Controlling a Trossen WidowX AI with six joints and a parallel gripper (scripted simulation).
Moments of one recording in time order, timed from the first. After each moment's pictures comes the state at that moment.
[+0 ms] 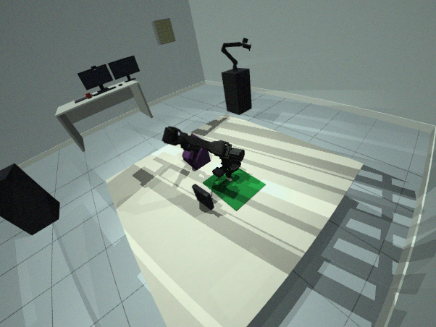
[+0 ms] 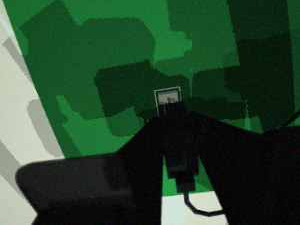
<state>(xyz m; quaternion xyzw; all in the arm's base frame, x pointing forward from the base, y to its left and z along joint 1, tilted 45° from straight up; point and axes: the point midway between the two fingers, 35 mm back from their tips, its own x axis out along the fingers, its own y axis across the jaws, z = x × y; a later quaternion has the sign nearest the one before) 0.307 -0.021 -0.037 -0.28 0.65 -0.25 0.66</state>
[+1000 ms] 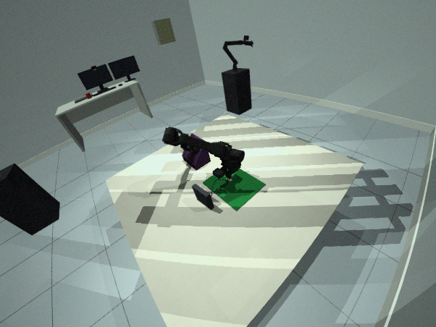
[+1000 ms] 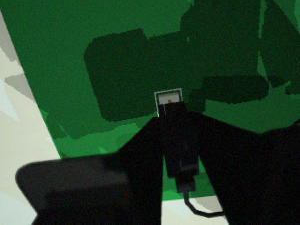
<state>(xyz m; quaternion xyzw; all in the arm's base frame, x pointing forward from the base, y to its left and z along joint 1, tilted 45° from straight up) 0.307 -0.025 -0.041 -0.28 0.65 -0.25 0.66</state>
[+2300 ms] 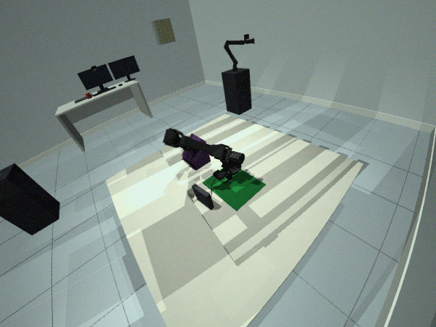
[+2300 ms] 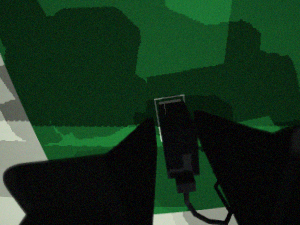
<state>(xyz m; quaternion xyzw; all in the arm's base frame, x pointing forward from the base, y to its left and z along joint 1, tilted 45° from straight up) 0.307 -0.036 -0.052 -0.28 0.65 -0.25 0.66</state>
